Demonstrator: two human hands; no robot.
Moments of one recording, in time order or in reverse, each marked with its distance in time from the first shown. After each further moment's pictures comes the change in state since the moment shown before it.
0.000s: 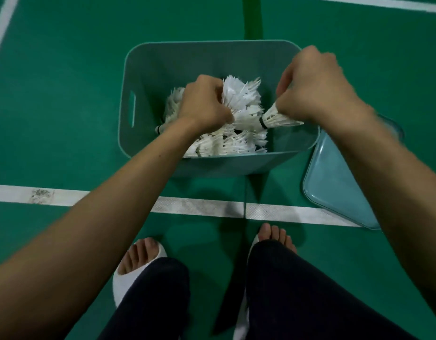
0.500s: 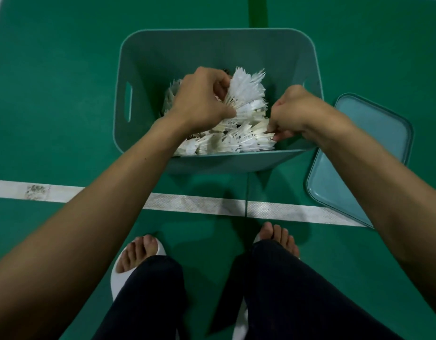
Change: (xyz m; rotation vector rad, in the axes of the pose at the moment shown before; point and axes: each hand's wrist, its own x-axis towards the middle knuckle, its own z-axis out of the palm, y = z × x) left_hand -0.001 -0.011 -0.005 -0.008 -0.014 0.149; right_hand 0.015 0.016 0.053 0.398 -0.395 0.309
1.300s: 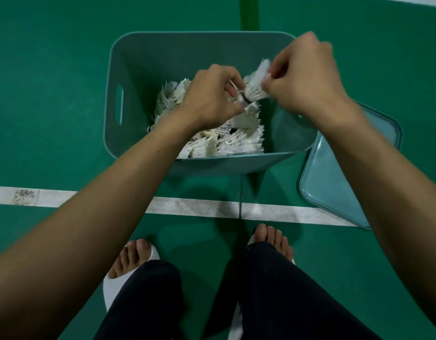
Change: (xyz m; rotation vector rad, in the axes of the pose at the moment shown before) left_hand 0.022 0.008 0.017 0.043 -0.030 0.124; right_hand -0.021 -0.027 -0.026 -0.283 0.485 -0.421
